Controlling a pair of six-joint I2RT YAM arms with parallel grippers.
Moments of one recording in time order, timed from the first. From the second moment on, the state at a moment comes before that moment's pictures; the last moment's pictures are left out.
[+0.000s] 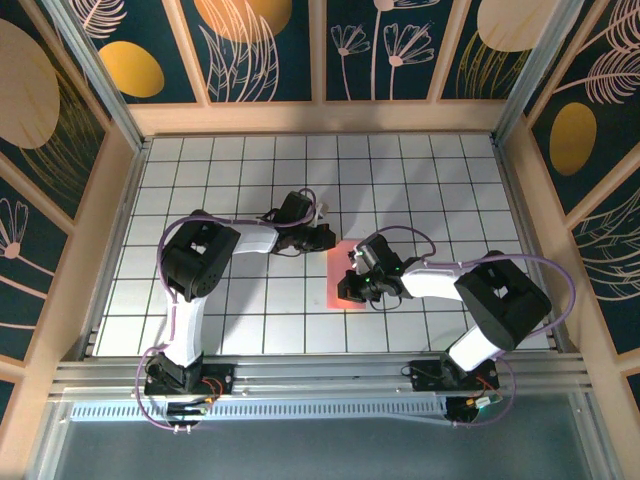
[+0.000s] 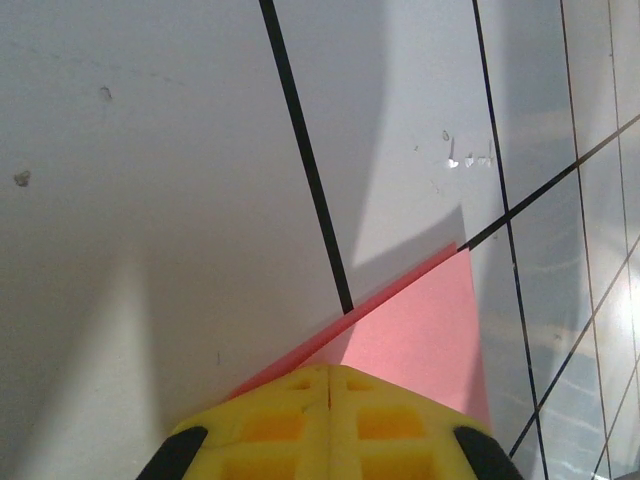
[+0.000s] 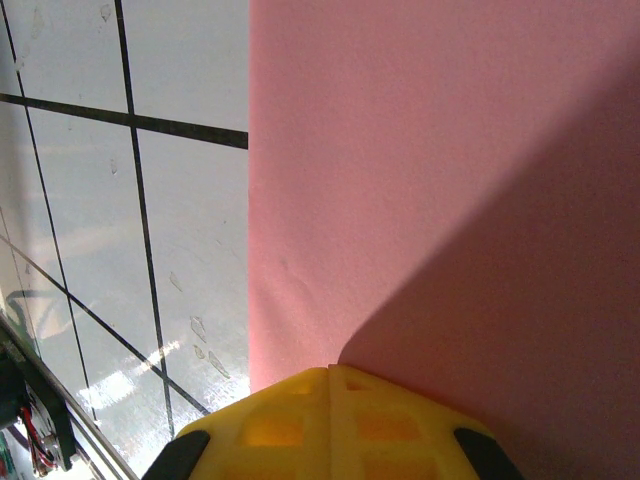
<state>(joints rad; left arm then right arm) -0.60 2.07 1.14 0.08 0.50 -0.64 0.71 1.56 0.58 -0.04 -0.46 0.75</state>
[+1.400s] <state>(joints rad) -0.72 1.81 0.87 0.08 0.46 -0.75 0.71 1.56 0.58 -0.02 -0.47 0.76</state>
